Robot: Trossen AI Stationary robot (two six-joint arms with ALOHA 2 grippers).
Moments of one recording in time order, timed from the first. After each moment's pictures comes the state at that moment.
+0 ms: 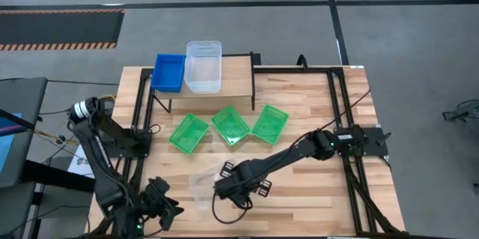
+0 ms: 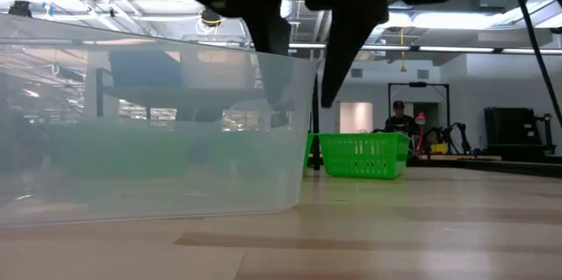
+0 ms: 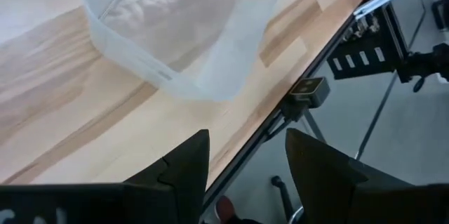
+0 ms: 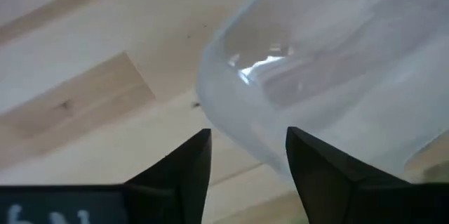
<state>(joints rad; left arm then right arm) -1.12 1.51 1.17 -0.80 -0.66 -1.99 0.39 2.44 2.33 -1.39 0.12 -0.75</state>
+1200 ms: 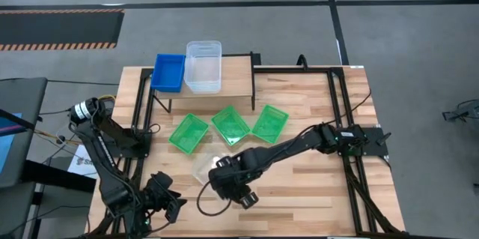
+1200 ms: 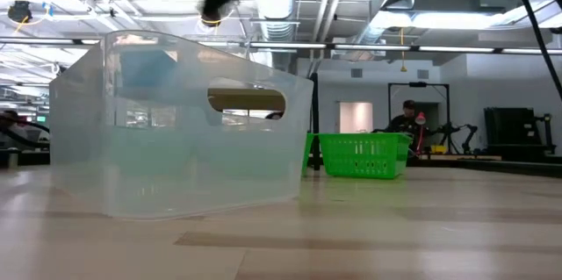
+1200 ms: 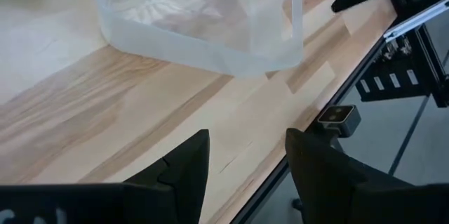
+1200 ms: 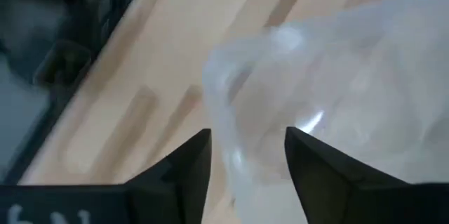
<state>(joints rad) -1.07 1.52 1.17 -0.88 -0.67 -2.02 0.35 2.36 2.35 -1.15 -0.13 -0.20</state>
